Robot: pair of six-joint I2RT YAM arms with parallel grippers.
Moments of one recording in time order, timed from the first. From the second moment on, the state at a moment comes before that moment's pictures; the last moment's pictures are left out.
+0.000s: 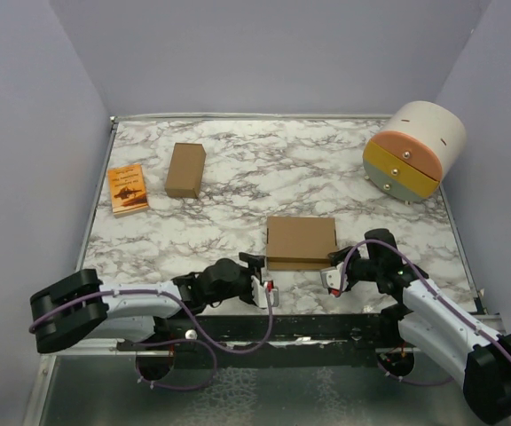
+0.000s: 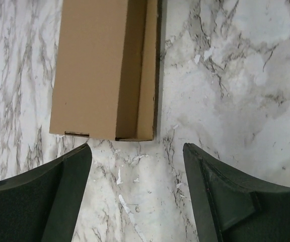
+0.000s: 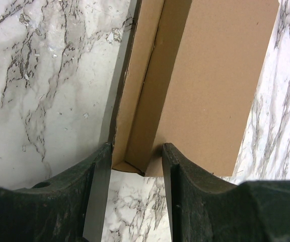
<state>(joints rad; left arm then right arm) -1.16 1.10 0.26 0.43 -0.01 0.68 0.35 0.82 0.24 -0.30 -0.58 -1.51</state>
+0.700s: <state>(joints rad) -1.03 1.52 0.32 0.78 0.17 0.89 0.35 0.82 0.24 -0.30 -0.58 -1.51</state>
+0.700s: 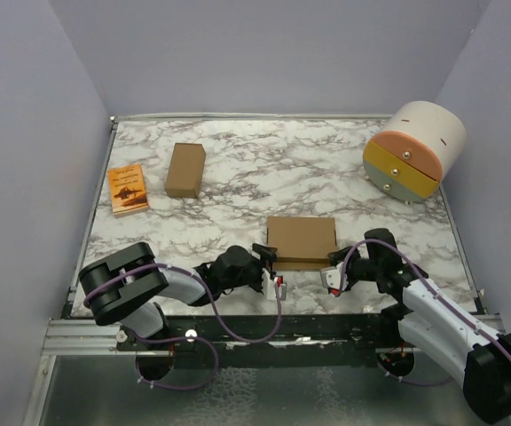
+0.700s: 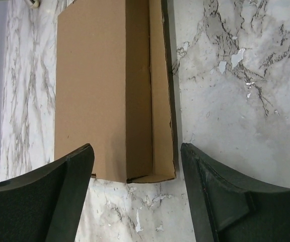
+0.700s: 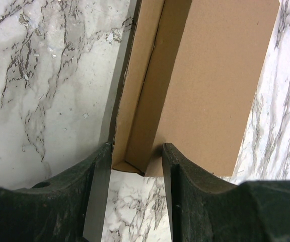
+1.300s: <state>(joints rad) -0.99 1.52 0.37 0.66 0.22 0.88 0.35 0.82 0.24 -0.30 -0.58 -1.51</state>
